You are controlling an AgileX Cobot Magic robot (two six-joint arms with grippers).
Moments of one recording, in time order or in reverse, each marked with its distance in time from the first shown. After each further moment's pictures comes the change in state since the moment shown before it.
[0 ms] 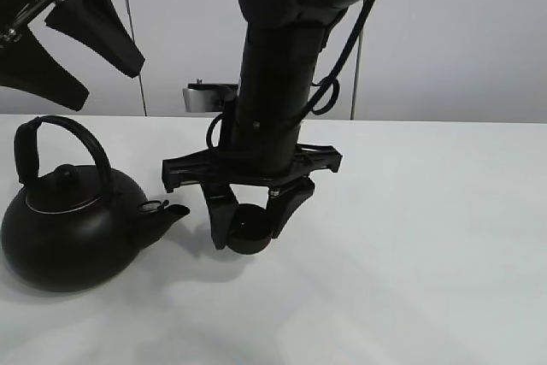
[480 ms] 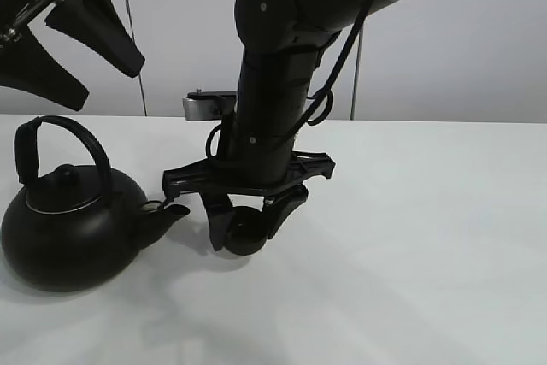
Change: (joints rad) left arm 0.000 0.000 0.000 0.000 0.000 0.000; right arm 0.000 0.038 0.000 -0.031 -0.092 0.011
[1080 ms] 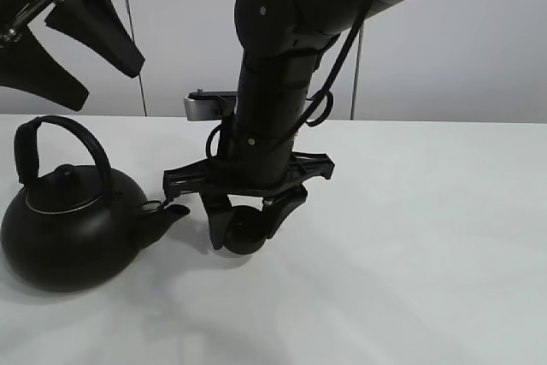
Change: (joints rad) left arm 0.000 0.000 0.000 0.000 0.000 0.000; right arm 0.000 0.007 0.000 -0.013 -0.016 0.023
